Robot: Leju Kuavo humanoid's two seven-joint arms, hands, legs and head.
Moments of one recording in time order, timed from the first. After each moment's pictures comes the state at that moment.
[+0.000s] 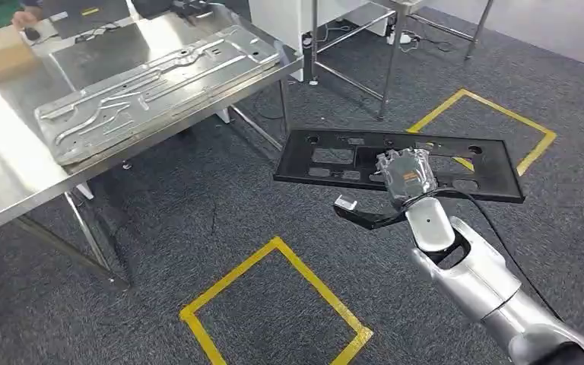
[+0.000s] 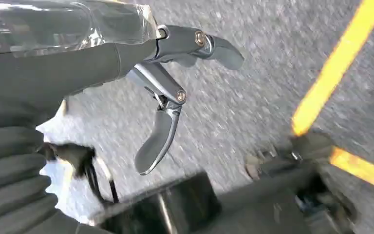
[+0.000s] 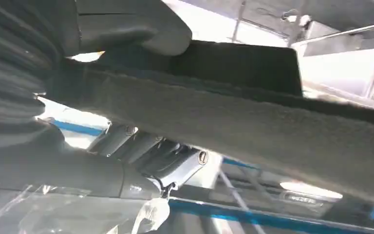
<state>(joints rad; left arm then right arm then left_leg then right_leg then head) -0.15 -0.02 -1.17 -0.22 0.62 0.37 0.08 -1.14 -0.23 1.08 -1.34 1.30 0.07 0.42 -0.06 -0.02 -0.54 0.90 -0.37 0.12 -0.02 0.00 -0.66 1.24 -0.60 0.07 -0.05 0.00</state>
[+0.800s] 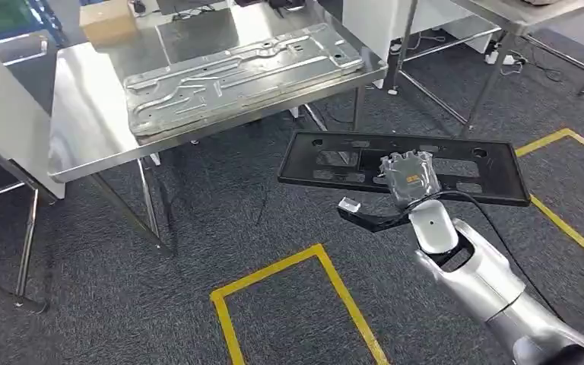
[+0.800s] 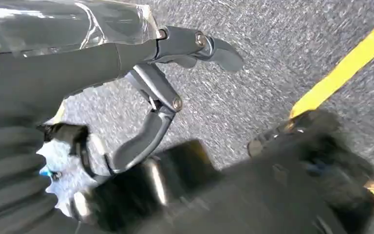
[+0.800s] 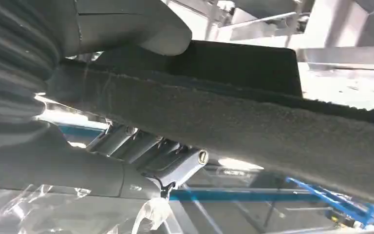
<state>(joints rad) -0.14 -0.02 -1.17 -0.22 0.61 0.38 0.08 -1.14 -0.24 1.07 -1.36 1.30 0.08 0.42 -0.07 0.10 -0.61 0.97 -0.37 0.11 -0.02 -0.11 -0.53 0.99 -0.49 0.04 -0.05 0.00</state>
